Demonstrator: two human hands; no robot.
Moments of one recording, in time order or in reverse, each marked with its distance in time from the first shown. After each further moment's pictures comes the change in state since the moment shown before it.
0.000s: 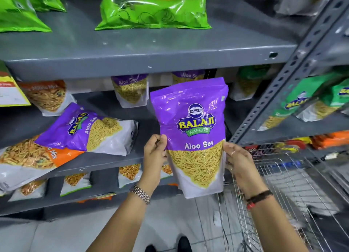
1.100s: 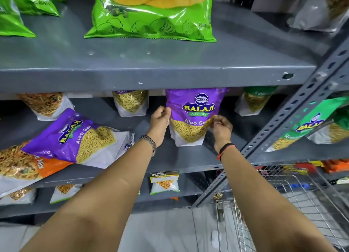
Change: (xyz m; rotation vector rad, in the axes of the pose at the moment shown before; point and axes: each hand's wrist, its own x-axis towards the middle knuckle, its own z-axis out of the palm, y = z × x) left_hand 0.150 0.028 0.046 -0.035 -0.009 0.014; right_hand 0.173 -0.037 0.084 0.017 0.267 -0.206
